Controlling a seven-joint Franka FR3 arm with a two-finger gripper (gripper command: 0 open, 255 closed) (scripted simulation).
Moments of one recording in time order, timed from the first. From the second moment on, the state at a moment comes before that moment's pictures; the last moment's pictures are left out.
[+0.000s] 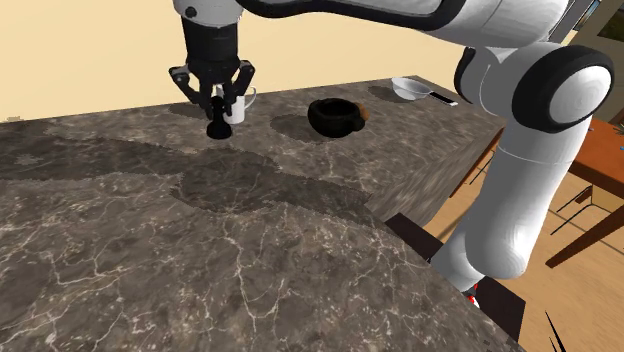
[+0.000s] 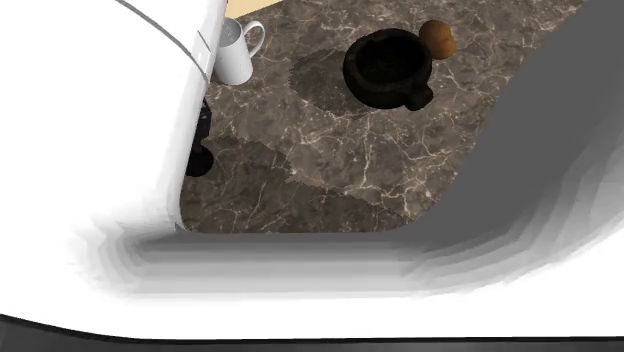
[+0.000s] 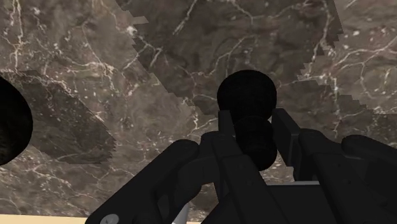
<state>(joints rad) 0.17 0.27 0.65 -1.31 -0.35 1.56 0.96</state>
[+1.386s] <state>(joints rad) -0.03 0.02 0.57 -1.43 -0.19 1.53 0.71</state>
